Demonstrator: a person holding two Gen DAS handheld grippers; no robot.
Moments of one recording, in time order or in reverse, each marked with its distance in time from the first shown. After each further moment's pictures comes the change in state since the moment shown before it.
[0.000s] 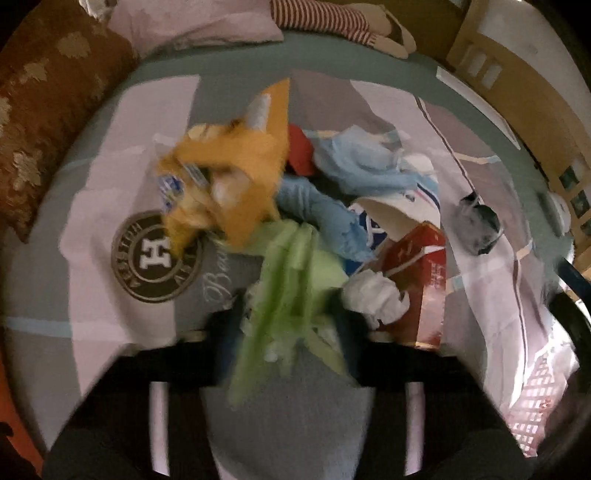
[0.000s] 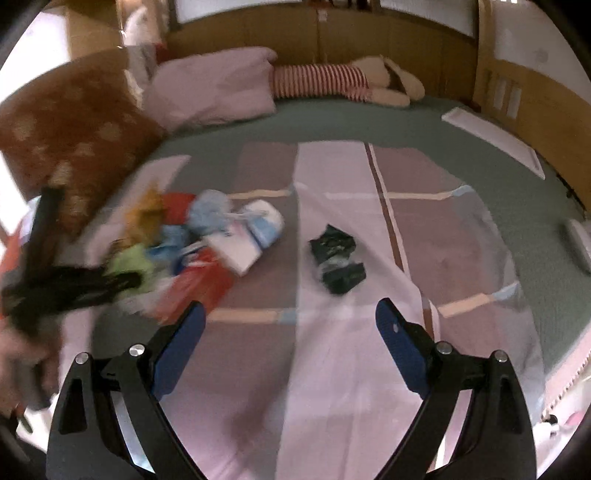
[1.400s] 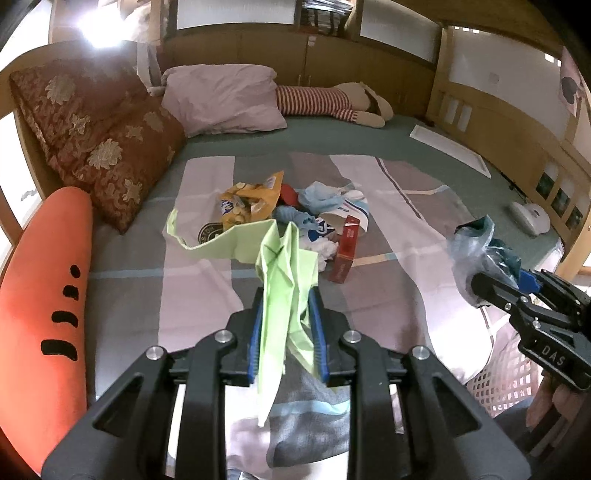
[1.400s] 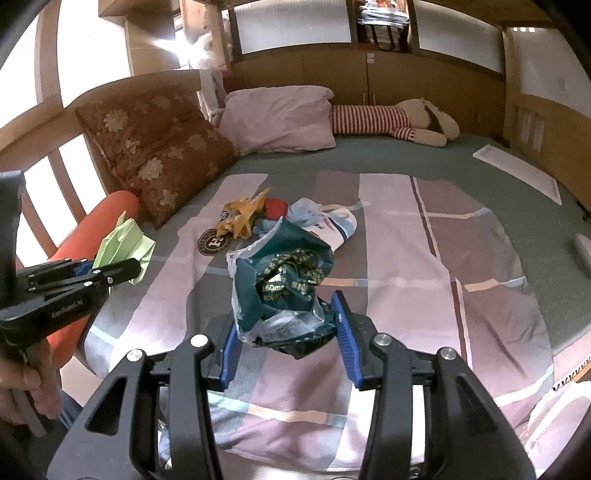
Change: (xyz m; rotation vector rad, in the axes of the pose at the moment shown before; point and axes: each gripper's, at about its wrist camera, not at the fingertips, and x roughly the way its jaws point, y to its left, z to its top) left arm -0.186 -0.029 -0.140 0.034 -0.339 0.089; right arm -0.153 0.059 -0.090 -0.096 -0.167 0.186
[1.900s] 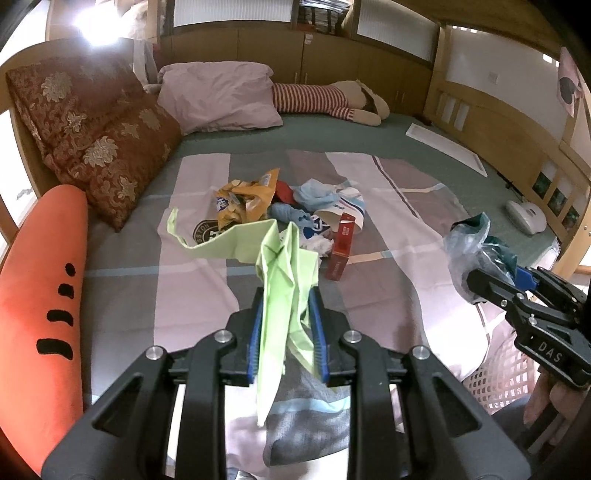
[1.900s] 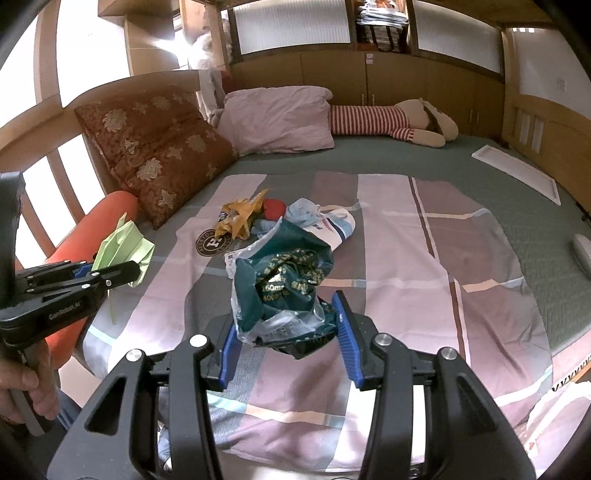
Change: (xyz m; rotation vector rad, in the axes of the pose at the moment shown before) left arm 0.003 -0.002 0.000 0.003 0.013 -0.017; right arm 0.001 -0.003 0.001 0.000 0.004 0.001
